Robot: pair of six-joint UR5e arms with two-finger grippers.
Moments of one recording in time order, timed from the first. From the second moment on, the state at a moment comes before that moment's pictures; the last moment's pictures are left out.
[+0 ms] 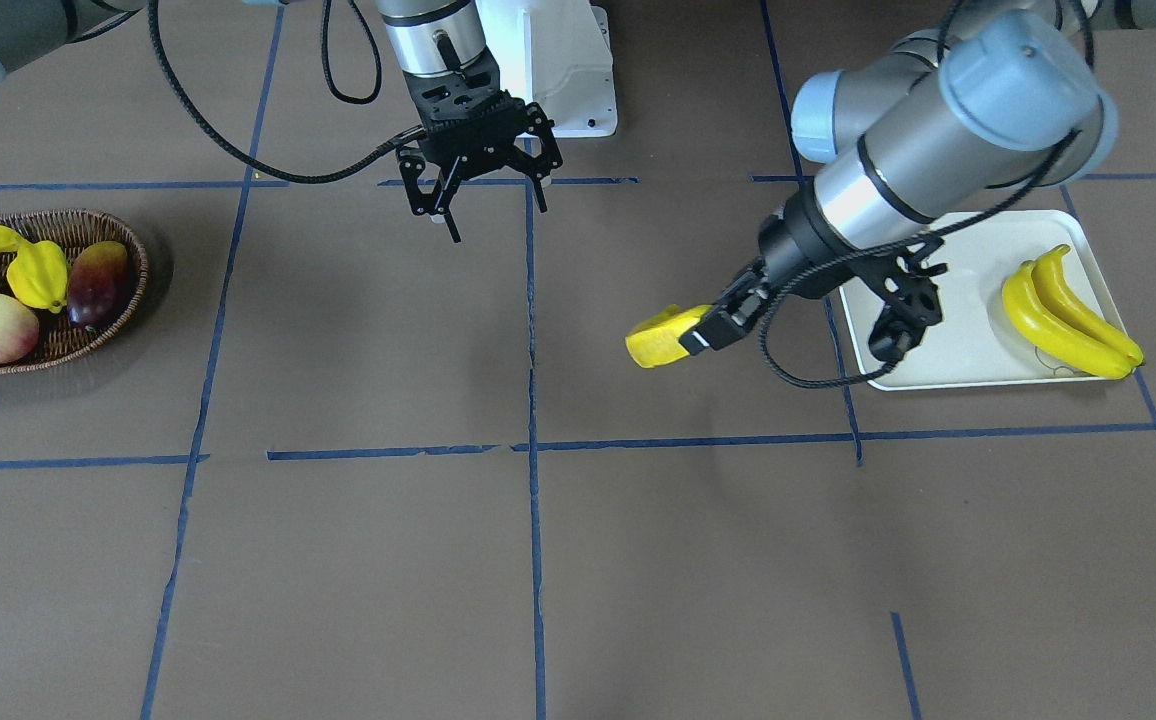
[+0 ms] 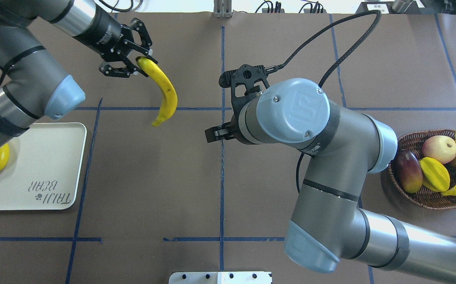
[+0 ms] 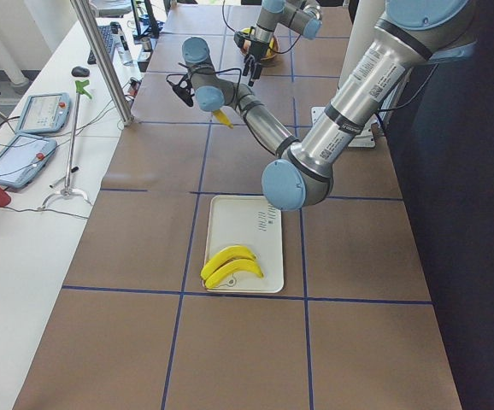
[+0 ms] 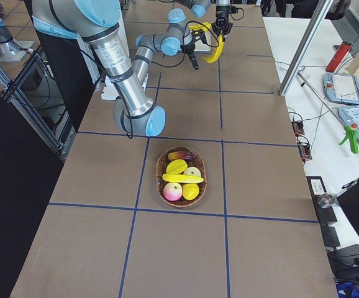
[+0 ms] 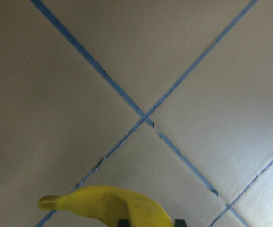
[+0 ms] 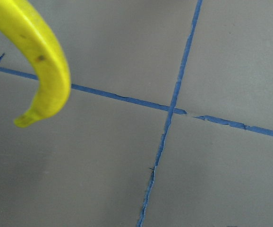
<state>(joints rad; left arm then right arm) -0.99 -2.17 -1.61 -2.01 -2.41 -2.00 0.50 -0.89 1.95 -1.62 1.68 1.00</state>
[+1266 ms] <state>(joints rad) -1.24 -1.62 -1.57 -2.09 -2.69 -1.39 0.80 -0.95 1.95 -1.73 2.00 0.92</state>
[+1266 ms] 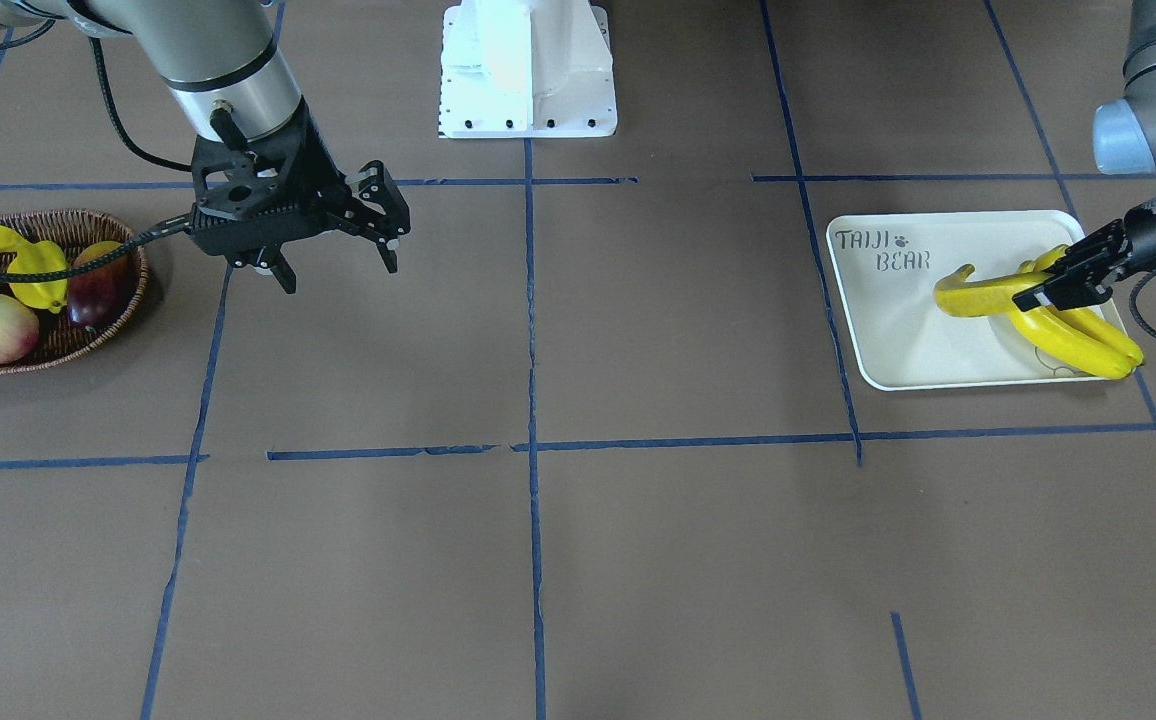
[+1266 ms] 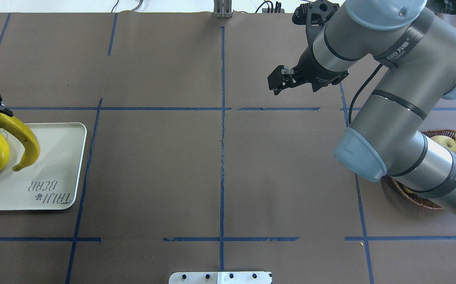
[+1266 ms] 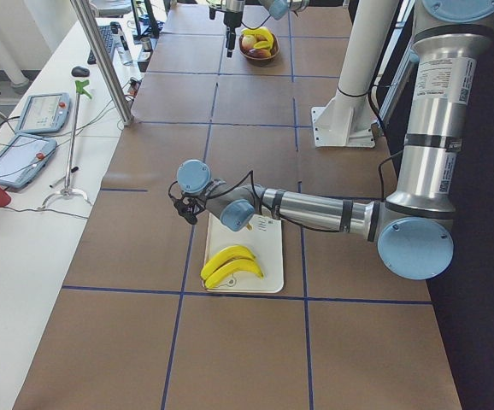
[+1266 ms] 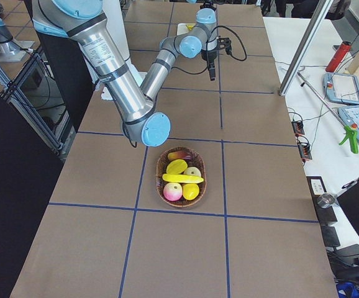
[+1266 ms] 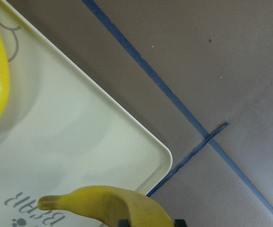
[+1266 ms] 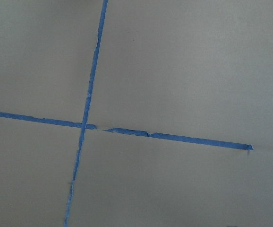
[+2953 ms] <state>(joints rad) -1.31 -1.69 -1.59 -2.10 -2.64 -1.32 0.84 -1.04 2.00 -1.73 2.02 0.88</state>
